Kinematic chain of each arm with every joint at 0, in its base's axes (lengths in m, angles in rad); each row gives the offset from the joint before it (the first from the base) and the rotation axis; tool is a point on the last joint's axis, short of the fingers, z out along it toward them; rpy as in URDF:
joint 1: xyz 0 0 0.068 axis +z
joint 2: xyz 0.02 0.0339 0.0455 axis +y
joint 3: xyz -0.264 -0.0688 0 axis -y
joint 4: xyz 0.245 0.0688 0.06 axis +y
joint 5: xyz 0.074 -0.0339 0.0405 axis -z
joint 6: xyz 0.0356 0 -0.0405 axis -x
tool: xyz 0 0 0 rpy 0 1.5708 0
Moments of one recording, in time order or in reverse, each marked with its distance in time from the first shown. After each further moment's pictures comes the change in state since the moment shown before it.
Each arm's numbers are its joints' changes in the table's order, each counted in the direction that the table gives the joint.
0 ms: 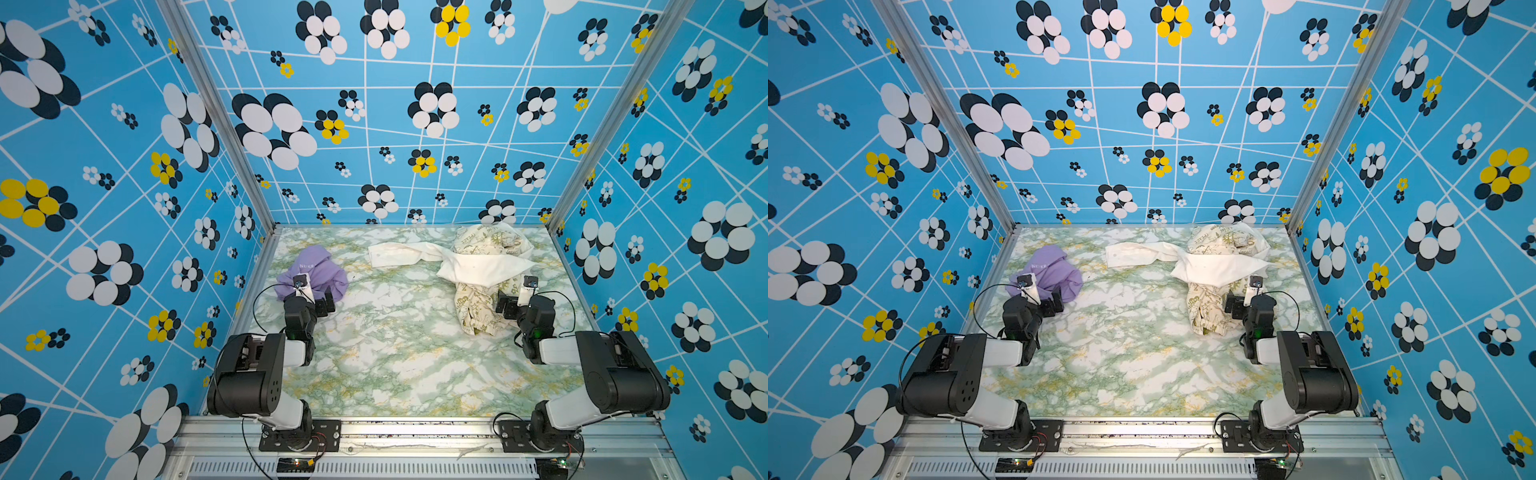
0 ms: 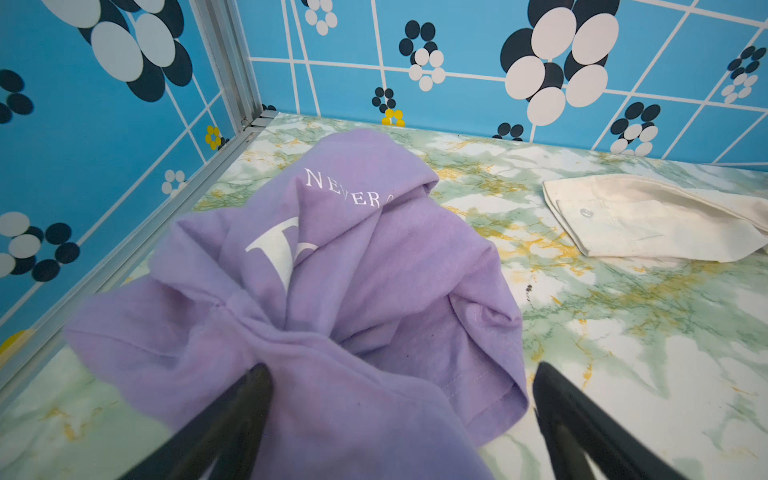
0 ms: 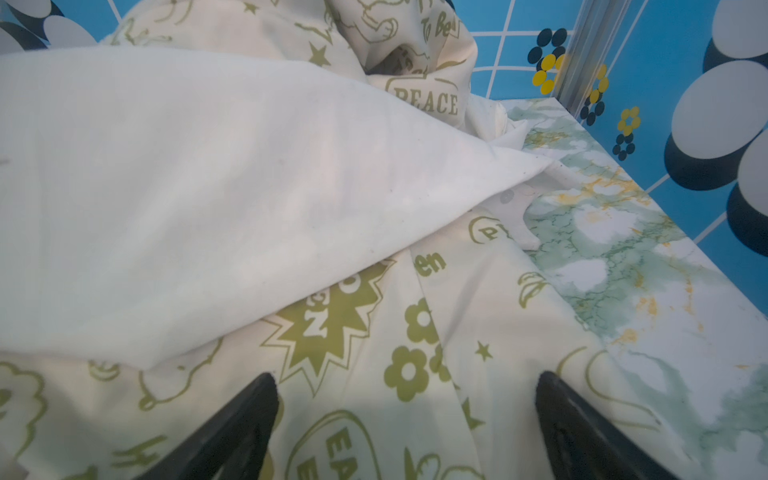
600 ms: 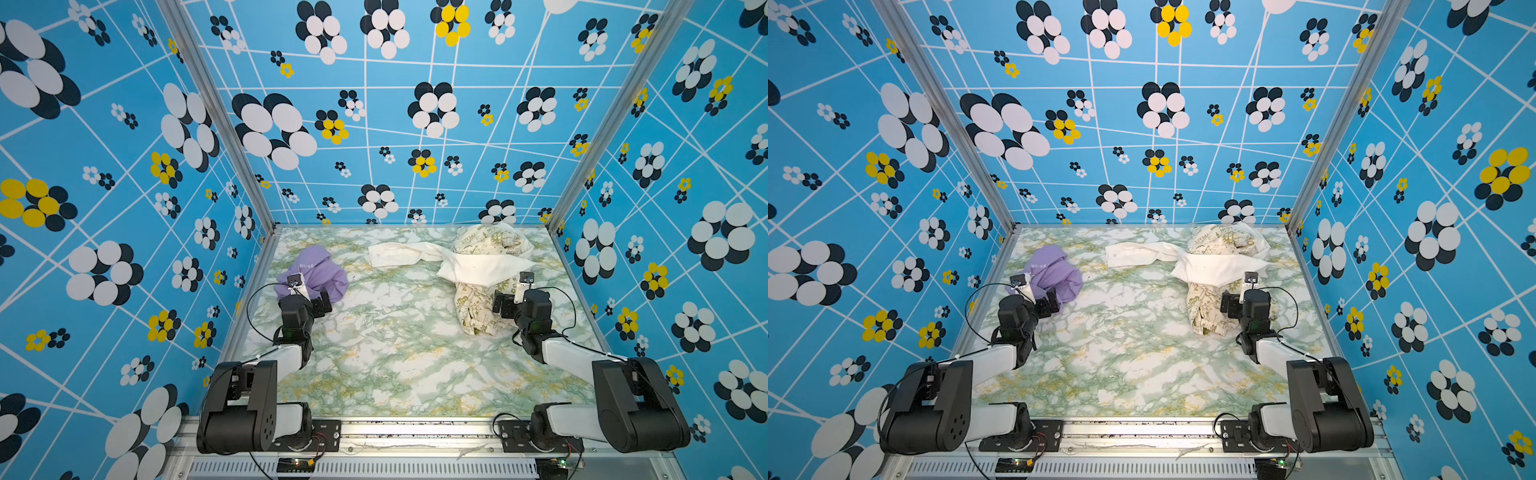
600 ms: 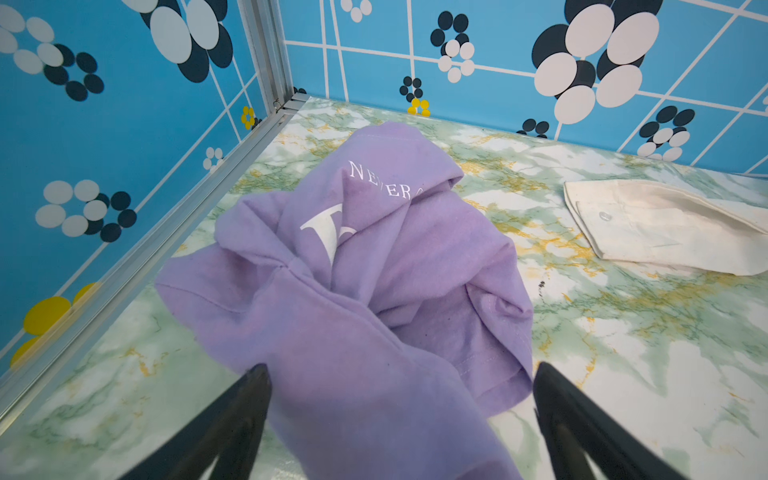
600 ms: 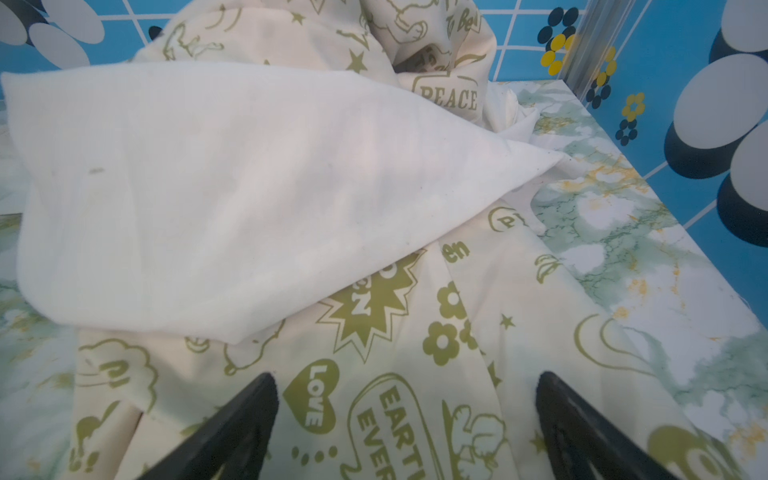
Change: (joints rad) left arm 0.000 -0.177 0.023 0.241 -0.073 0.043; right arm 0.087 -0.193 0.072 0.351 0.086 -0.022
